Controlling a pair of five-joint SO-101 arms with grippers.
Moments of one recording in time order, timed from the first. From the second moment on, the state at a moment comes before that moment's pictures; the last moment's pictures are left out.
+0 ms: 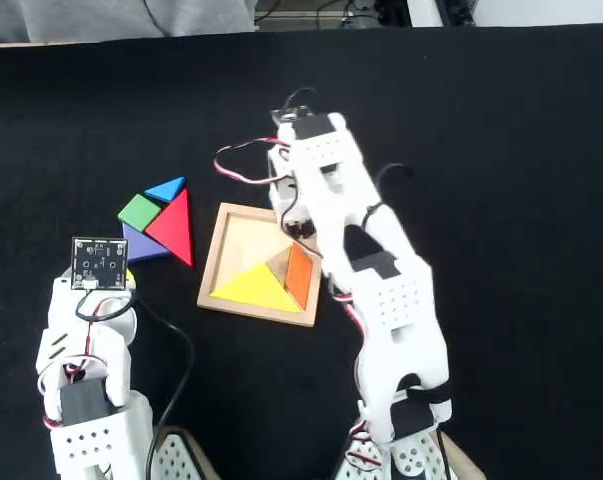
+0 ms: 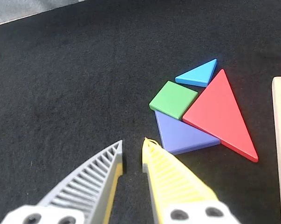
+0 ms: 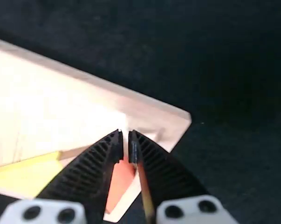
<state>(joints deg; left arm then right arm) -18.6 -103.7 96.3 46.3 -19.3 -19.4 42.5 -28.6 91.3 -7.0</state>
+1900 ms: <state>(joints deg) -18.6 -103.7 96.3 46.3 -19.3 -15.6 38.9 -19.0 86.9 -14.6</state>
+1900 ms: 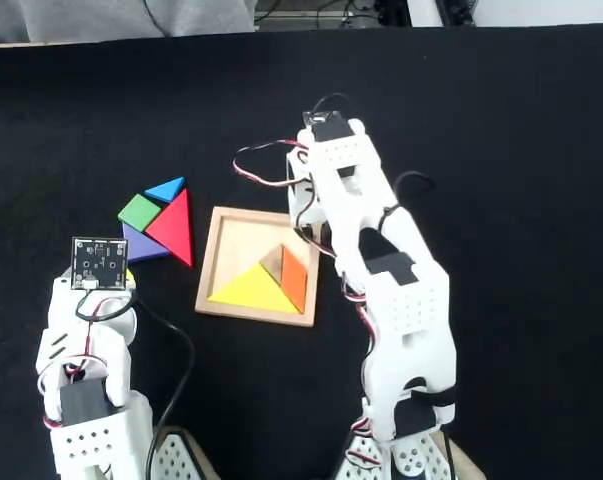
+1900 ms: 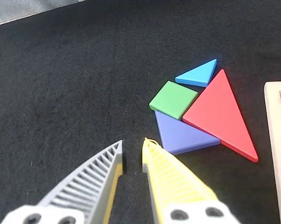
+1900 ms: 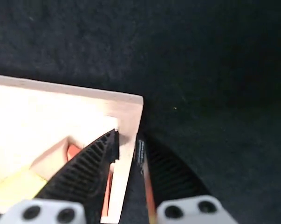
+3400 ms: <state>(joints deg) -18.6 -103.7 83.9 57.9 -17.8 -14.7 35.6 -32.1 98.8 -4.6</state>
